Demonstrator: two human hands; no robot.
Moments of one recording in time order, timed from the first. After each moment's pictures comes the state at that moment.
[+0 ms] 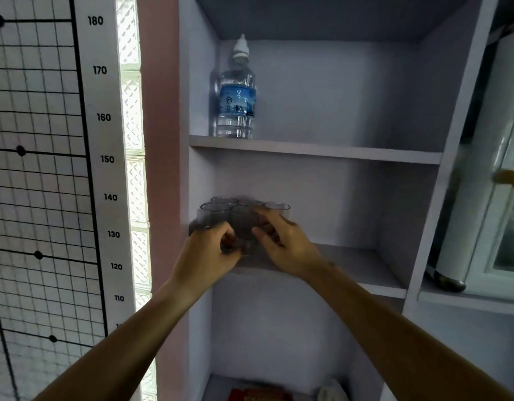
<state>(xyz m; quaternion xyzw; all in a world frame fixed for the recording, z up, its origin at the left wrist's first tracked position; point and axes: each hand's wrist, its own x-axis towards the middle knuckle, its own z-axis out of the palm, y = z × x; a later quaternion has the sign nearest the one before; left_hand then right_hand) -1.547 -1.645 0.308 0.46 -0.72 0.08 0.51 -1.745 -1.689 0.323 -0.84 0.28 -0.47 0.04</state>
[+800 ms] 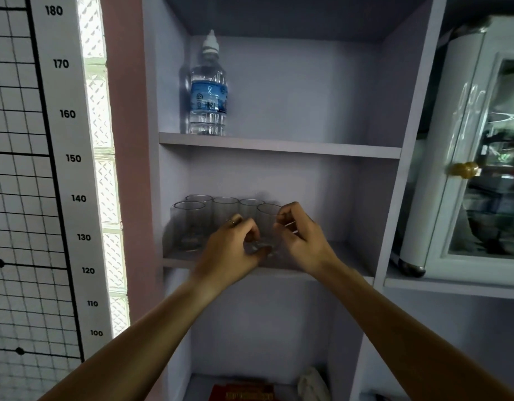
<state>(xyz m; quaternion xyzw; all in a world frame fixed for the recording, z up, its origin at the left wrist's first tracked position) -1.622 -1.651 0.314 0.41 -0.78 0.06 0.48 -1.806 -1.653 0.333 -0.75 0.36 -0.54 0.12</state>
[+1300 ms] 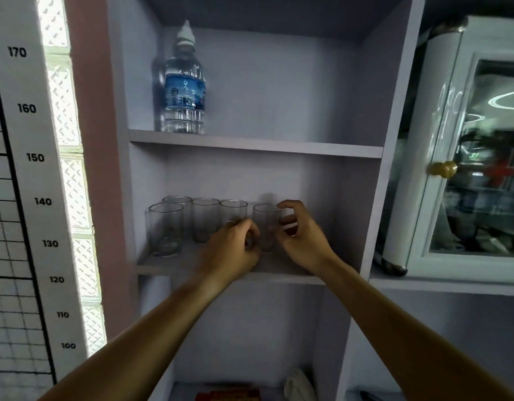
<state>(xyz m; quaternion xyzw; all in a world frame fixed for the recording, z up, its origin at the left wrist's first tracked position) -1.655 -1.676 0.311 0.46 -0.76 0.03 0.46 -1.831 -1.660 0.337 -0.71 0.45 -0.53 0.13</state>
